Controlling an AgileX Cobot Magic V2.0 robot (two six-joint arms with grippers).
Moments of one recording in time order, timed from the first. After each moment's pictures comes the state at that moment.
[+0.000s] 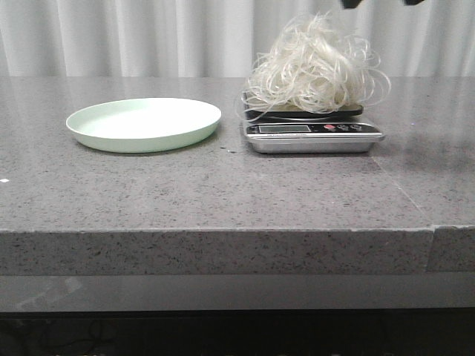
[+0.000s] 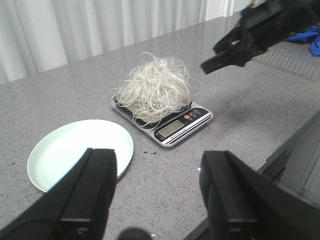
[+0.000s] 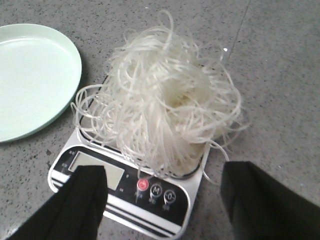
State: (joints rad) left arm -0.69 0.58 -0.84 -0.05 0.60 0.06; right arm 0.35 1.37 -1.18 0.05 0.51 -0.02
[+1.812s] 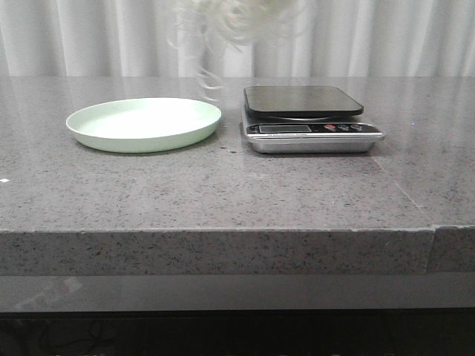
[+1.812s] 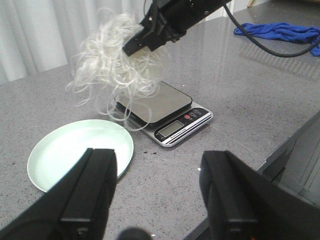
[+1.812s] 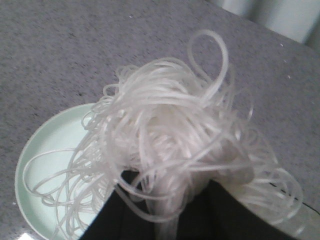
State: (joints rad) left arm -0.69 0.58 -0.84 -0.05 0.60 0.06; right arm 0.56 1.72 -1.74 0.02 0.63 -0.02
